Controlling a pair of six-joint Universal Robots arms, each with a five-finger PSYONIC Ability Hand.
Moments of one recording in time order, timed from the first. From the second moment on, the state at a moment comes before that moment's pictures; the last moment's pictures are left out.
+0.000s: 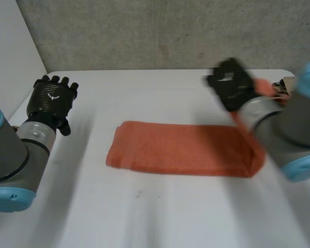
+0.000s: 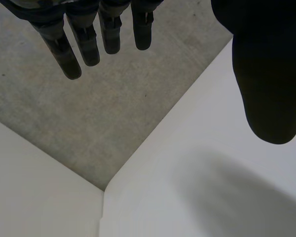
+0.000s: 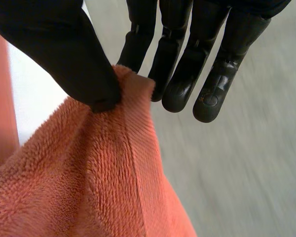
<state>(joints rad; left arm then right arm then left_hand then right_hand) 4.42 -1.81 -1.75 3.56 -1.61 3.71 2.01 -1.14 1.37 -0.25 1.34 2.33 0.20 0.21 0.22 0.21 0.05 0.98 1.18 1.18 1.20 0.99</state>
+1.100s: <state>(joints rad) 4.11 -2.28 -1.37 3.50 -1.61 3.56 2.02 -1.09 1.69 -0.25 1.49 2.77 0.20 0.21 0.22 0.21 0.05 0.24 0.28 0.29 0.28 0.12</state>
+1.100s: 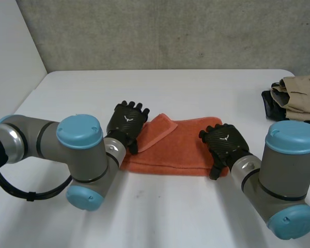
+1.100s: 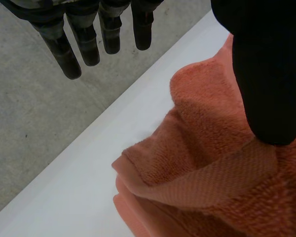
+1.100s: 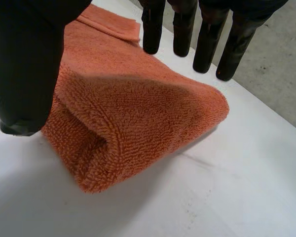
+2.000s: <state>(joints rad) 4.11 -2.13 -1.48 3.49 -1.77 3.60 1.90 -1.08 1.73 -0.22 1.52 2.47 0.20 0.21 0.22 0.21 0.05 0.92 1.17 1.18 1.19 0.99</state>
